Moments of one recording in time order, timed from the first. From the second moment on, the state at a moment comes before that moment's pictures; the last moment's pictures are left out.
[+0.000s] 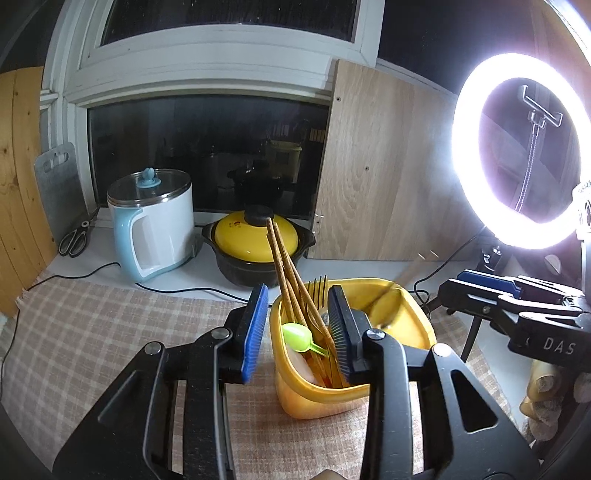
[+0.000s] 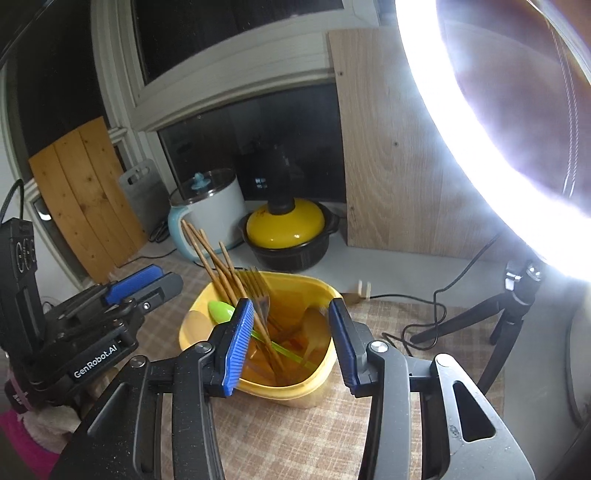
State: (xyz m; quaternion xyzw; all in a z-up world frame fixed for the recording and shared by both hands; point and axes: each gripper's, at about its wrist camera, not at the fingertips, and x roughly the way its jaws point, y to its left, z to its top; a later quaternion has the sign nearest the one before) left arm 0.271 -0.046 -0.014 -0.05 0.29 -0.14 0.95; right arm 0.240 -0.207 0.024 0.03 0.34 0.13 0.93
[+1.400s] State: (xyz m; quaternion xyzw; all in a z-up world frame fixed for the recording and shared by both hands) left arm 0.156 -0.031 0.043 -0.02 0.26 -0.11 0.96; right arm 0.131 -0.208 0.063 -0.01 0.27 0.03 0.96
